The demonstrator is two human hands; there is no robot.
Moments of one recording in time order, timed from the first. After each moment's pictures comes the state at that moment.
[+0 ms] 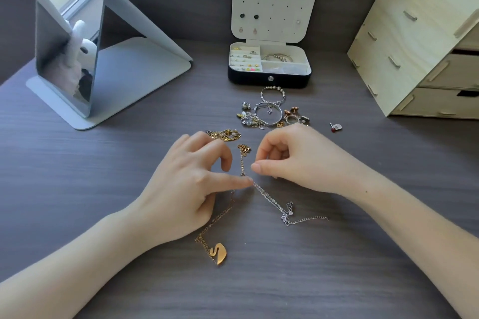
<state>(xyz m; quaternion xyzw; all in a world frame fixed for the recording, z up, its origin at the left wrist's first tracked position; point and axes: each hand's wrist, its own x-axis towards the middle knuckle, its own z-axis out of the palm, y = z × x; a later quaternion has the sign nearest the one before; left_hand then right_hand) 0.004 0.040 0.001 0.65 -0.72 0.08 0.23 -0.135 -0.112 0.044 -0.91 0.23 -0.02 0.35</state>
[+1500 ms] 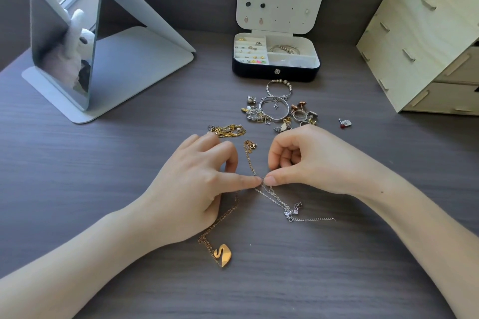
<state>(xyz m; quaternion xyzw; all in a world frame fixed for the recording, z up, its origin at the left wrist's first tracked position) 0.007 0.037 -0.003 0.65 -0.74 0.04 0.19 -0.136 -0.122 0.036 -0.90 0.23 0.03 0.36</state>
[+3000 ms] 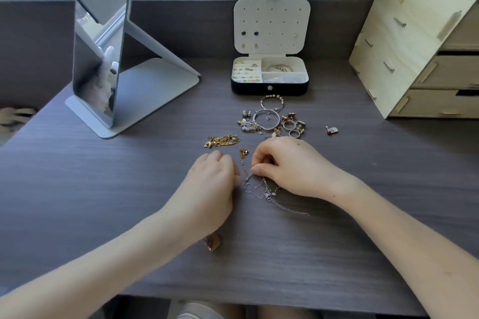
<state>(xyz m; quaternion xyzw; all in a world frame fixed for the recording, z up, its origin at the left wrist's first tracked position) -0.043 0.024 0.020 0.80 -0.57 -0.03 0.15 -0.138 -0.113 0.031 -0.95 0.19 -0.01 0.24</state>
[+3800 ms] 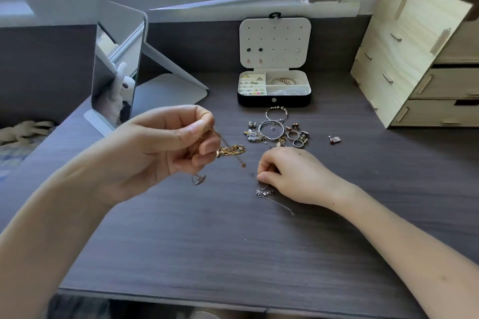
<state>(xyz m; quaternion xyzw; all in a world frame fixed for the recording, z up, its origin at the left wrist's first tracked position) 0.005 0.062 0.103 0.51 -0.43 -0.50 0.56 -0.138 -0.109 0.032 -0.96 0.19 -0.01 0.22</state>
